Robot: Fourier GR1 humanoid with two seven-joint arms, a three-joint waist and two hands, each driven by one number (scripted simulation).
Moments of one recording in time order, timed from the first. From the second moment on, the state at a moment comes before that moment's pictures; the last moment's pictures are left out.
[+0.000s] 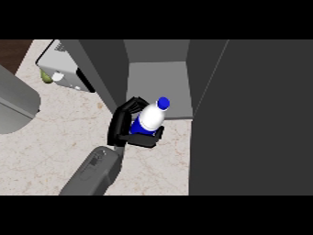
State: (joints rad) left arm -0.44 0.00 -0.33 -0.89 0.29 0.28 -0.52; right arm 1.01 -0.31 0.37 -2.49 -0.04 0.21 -0.42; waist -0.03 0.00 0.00
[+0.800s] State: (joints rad) left arm -0.86 0.00 -0.36 -0.60 0.51 0.52 -0.38; right arm 1.05 -0.33 0.29 -2.49 -0.06 0.26 -0.47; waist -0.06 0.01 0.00
